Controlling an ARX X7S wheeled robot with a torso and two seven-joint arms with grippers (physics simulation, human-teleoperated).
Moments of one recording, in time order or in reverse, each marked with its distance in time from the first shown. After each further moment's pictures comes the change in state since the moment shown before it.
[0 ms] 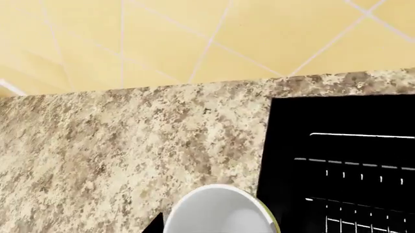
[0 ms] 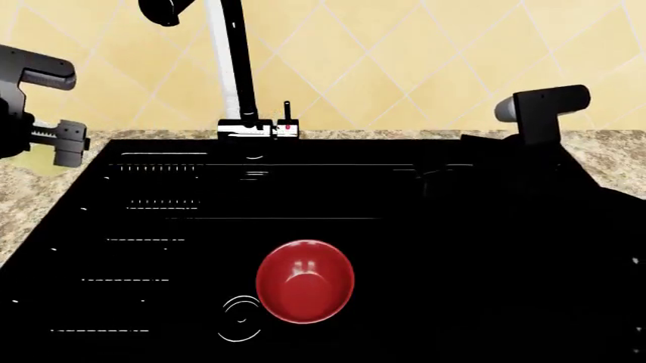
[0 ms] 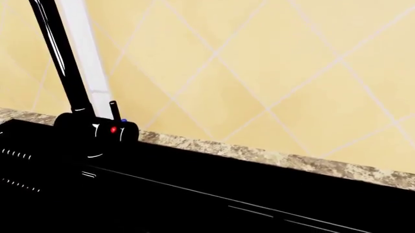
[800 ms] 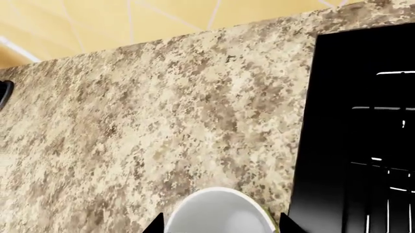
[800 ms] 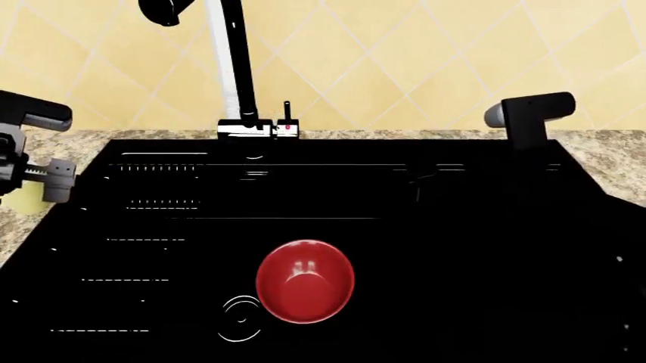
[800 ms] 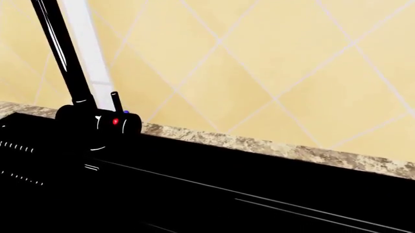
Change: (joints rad) left arm 0.077 0.056 -0.127 -0.241 0.253 0.136 0.058; right arm -0.004 -0.011 -0.028 0.034 0.000 -0.018 0.000
